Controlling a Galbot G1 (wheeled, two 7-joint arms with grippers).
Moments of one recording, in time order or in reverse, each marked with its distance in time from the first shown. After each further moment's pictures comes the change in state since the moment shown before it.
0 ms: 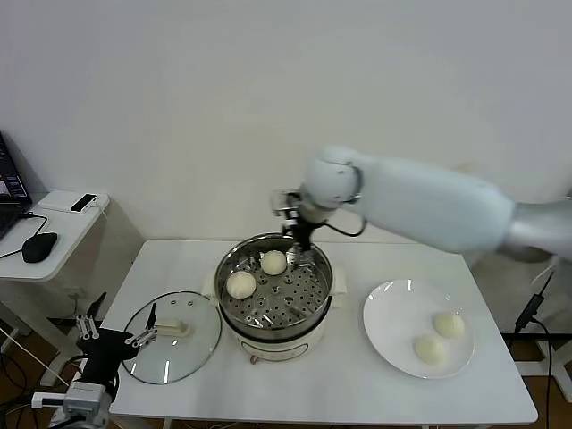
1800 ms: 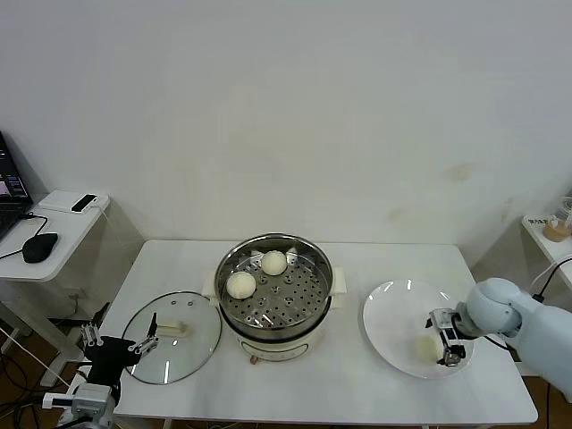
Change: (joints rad) left arm -0.003 -0.005 0.015 0.058 0.020 0.003 0.000; right arm -0.967 -0.564 0.633 0.112 -0.543 0.218 0.003
